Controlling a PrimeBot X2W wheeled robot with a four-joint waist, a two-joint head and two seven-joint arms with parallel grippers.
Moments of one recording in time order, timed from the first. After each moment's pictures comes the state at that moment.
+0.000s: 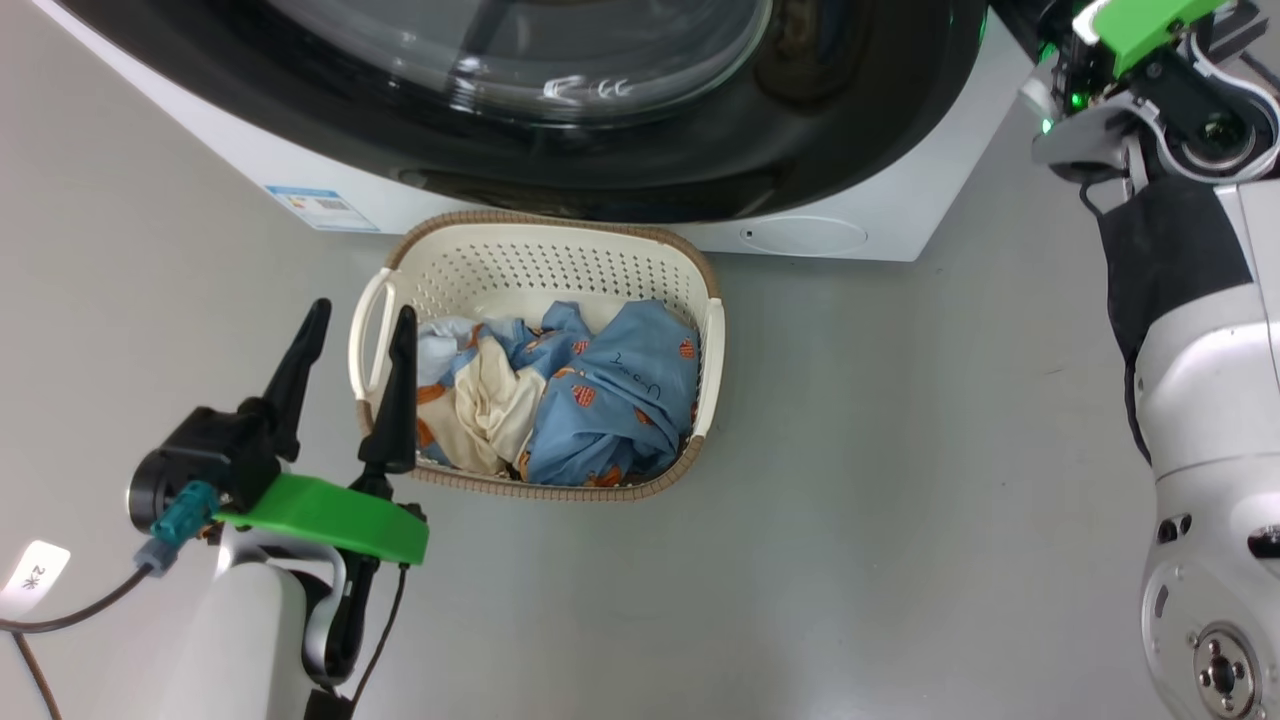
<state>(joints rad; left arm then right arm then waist) -0.40 0.02 -0.09 0.29 -0.22 -0.13 -0.26 -1.19 -0.09 -0.19 0.82 1.15 0.13 0.60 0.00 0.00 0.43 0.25</state>
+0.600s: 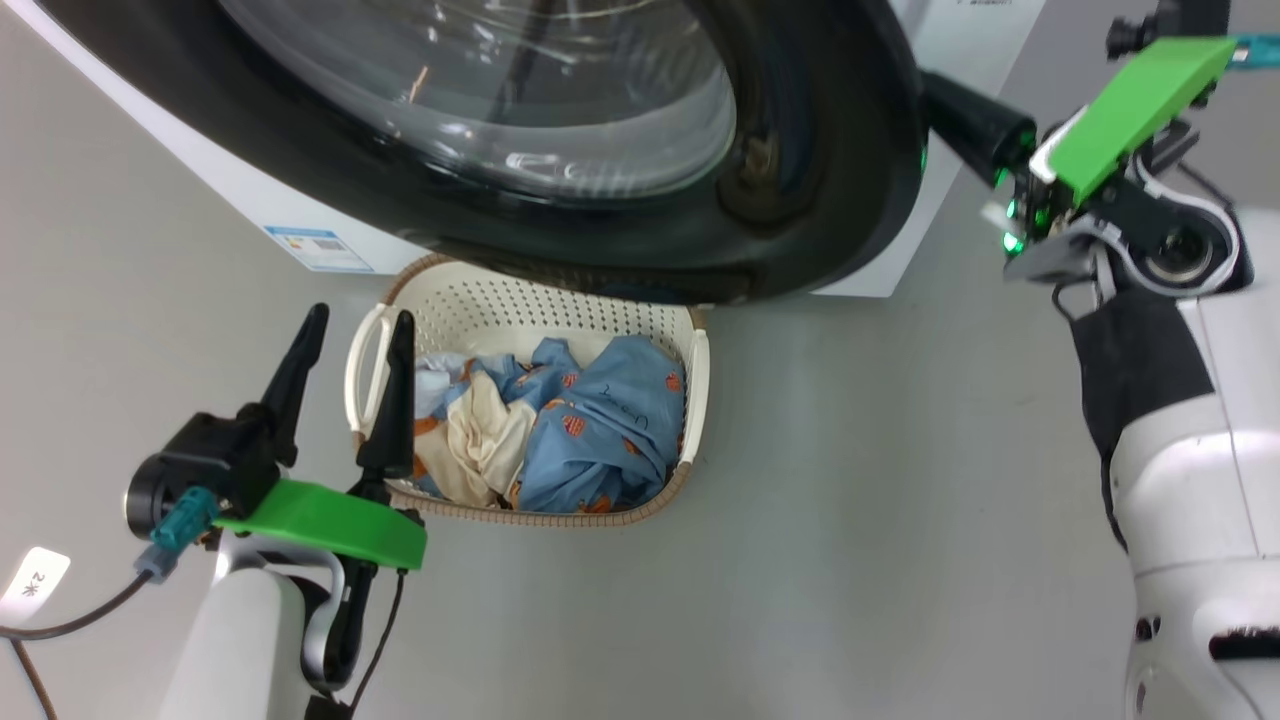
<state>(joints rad) -0.39 0.02 -0.09 0.28 -0.21 -0.13 -0.26 -0.99 -0.09 -0.12 0.65 1.24 0.13 0.73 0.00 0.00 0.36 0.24</state>
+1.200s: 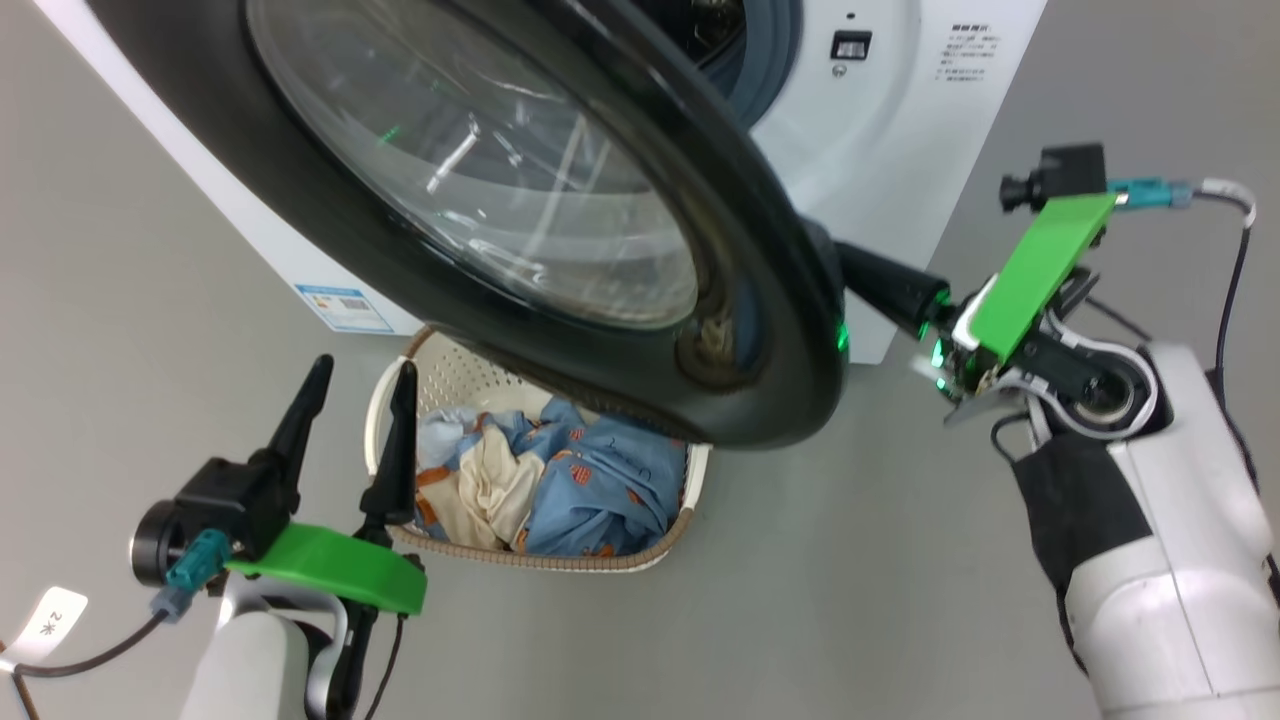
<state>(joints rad) -0.32 0.02 -0.08 0.28 -0.18 -0.13 -0.26 -0.74 -0.08 0.02 0.46 1.34 0.13 0.78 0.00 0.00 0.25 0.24</state>
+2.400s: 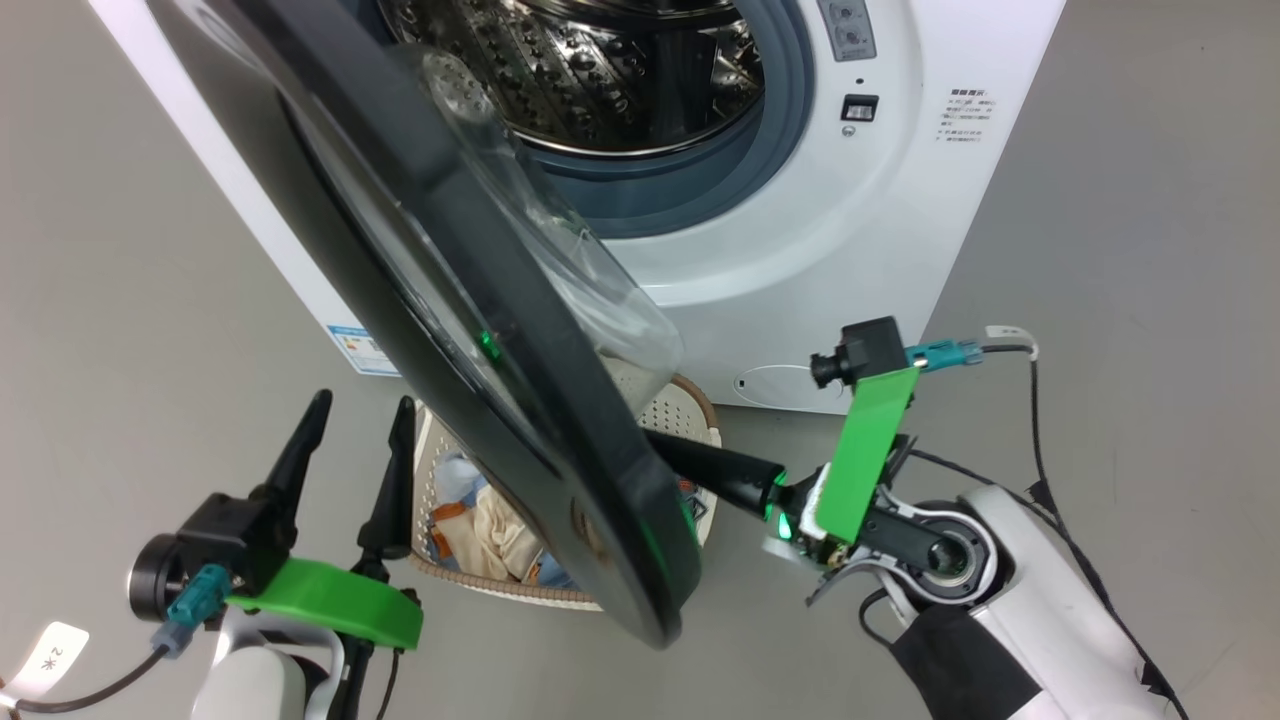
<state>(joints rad) -0.26 0.03 -0.08 0.25 -0.17 -0.13 -0.26 -0.53 -0.08 0.40 0.32 1.55 0.13 0.67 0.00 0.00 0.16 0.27</state>
